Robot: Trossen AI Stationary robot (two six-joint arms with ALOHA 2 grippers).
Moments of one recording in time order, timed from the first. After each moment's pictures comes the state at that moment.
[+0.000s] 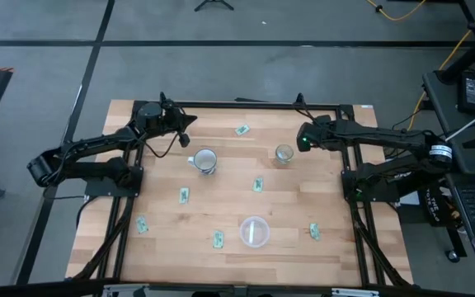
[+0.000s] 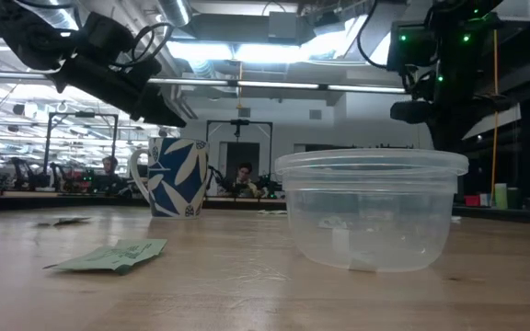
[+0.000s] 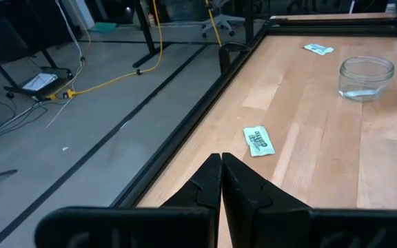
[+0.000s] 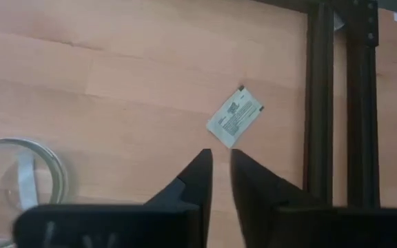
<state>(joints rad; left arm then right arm) 0.75 1.02 0.39 0.32 0.15 0.23 -0.36 1.23 0.86 -1.06 0.55 1.02</state>
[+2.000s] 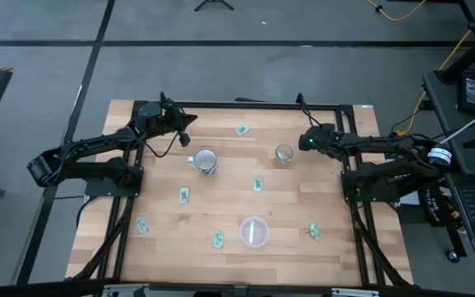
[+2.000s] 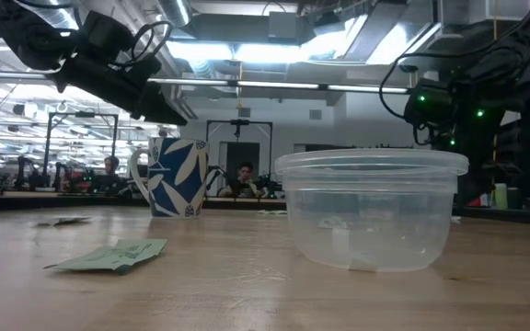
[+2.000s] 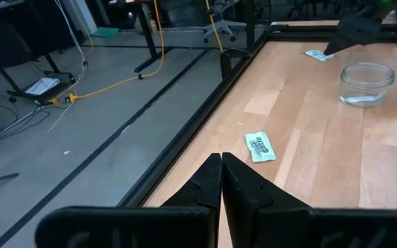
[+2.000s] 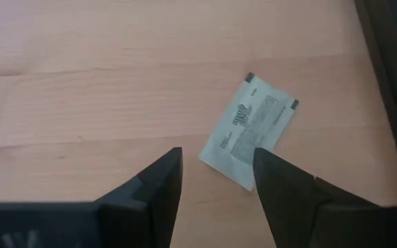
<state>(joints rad) 0.75 1.02 0.39 0.34 0.15 0.22 -0.56 1.24 0.40 -0.33 0.53 0.98</state>
